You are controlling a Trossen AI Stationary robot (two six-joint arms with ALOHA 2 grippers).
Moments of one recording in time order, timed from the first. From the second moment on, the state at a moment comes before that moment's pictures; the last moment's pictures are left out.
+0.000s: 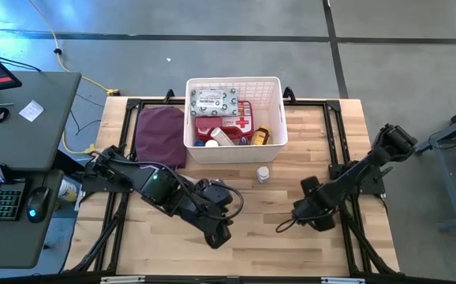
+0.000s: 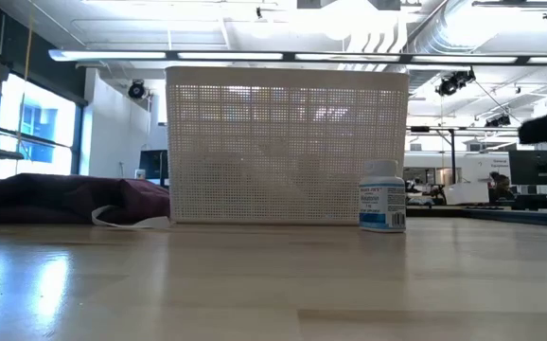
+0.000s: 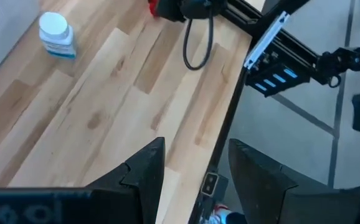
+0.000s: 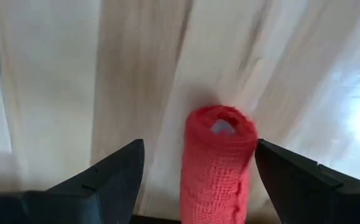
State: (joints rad) left arm -0.50 1.95 2.36 -1.28 -0.28 -0.93; right arm 0.62 1.48 0.79 -1.03 -0.03 0.38
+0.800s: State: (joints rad) left arm -0.50 1.95 2.36 -1.32 -0.22 -0.92; right arm 0.63 1.48 0.64 -0.89 -0.10 0.74
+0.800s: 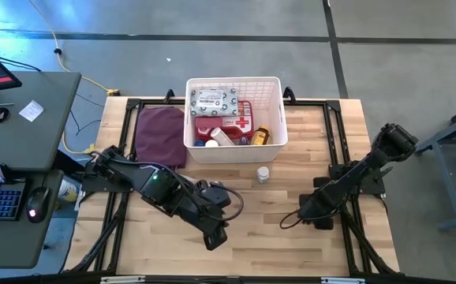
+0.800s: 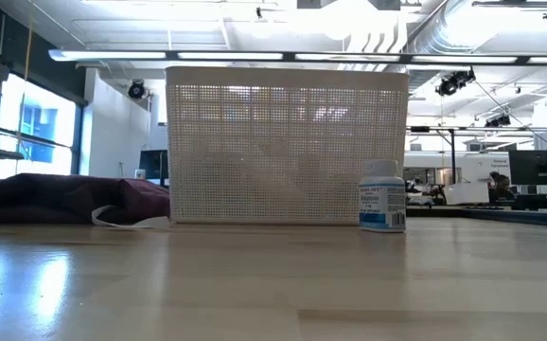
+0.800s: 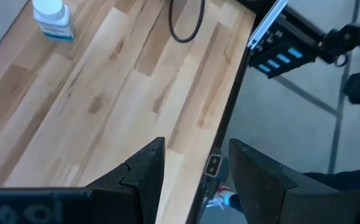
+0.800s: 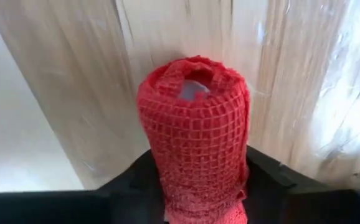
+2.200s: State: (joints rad) left arm -0.34 1.64 2.36 -1.03 -0.62 -0.27; right arm -0.10 1.59 1.68 -0.59 0.11 0.12
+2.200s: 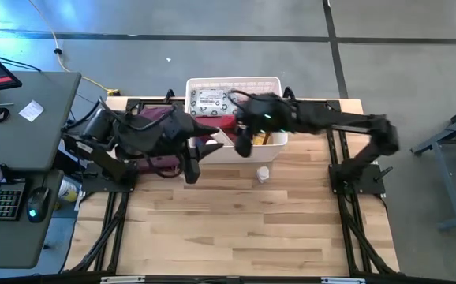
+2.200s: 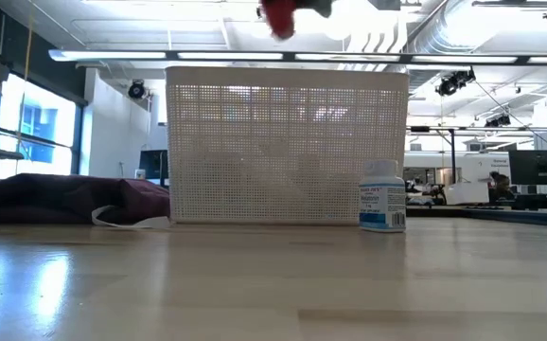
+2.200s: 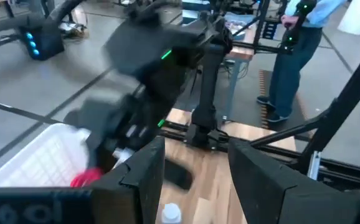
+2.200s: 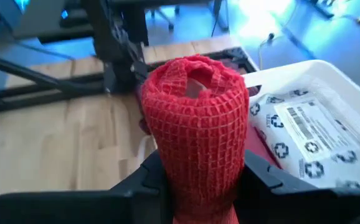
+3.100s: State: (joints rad) left arm -0.34 1.51 2.36 -1.11 -0.77 -0.29; right arm -0.27 1.98 1.89 -0.62 -0.14 0.02
